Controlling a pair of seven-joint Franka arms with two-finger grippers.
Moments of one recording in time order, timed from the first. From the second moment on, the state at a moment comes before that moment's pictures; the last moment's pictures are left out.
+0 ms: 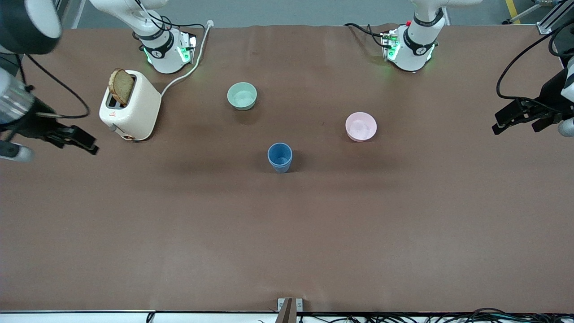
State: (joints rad) left arm -0.08 0.00 0.04 -1.57 -0.04 1.66 -0.10; right arm 0.03 0.01 -0.06 -1.66 0.04 1.73 0.18
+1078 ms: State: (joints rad) left arm -0.08 0.00 0.03 -1.55 -0.04 1.63 -0.06; right arm -0.08 -0.05 -0.04 -1.47 0.03 1.39 0.00
